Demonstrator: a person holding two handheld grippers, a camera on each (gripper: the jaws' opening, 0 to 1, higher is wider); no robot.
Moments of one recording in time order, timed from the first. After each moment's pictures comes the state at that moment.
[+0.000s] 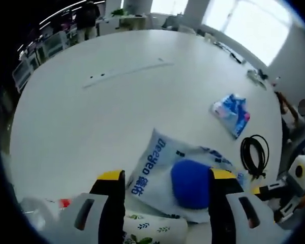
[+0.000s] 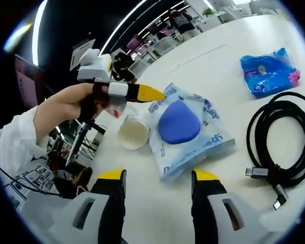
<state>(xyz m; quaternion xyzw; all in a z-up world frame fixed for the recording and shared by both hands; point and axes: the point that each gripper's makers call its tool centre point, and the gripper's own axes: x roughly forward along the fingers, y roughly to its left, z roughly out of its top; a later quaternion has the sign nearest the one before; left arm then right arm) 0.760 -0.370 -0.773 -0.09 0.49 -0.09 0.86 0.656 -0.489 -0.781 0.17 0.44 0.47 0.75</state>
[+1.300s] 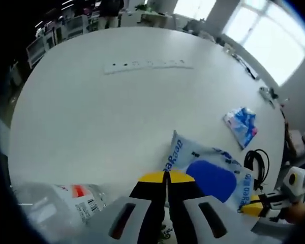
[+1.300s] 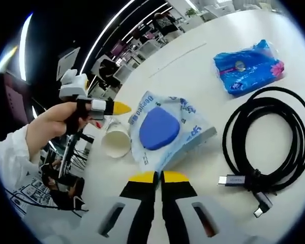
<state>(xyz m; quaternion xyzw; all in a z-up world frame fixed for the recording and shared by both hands) 0.755 -0.346 -0.768 -0.14 0.49 -0.03 0.86 0.684 -0.506 -0.788 0.18 0.45 0.42 0.77</state>
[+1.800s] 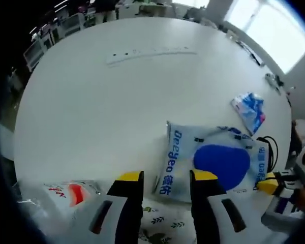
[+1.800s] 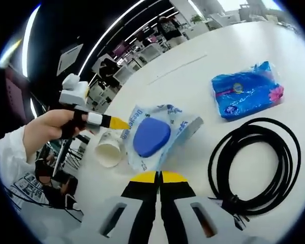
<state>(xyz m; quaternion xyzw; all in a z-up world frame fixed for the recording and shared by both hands) 0.741 -0.344 -0.788 -0.11 0.55 -0.02 0.83 0.708 -0.518 -0.783 0.15 0.44 0.41 0.78</state>
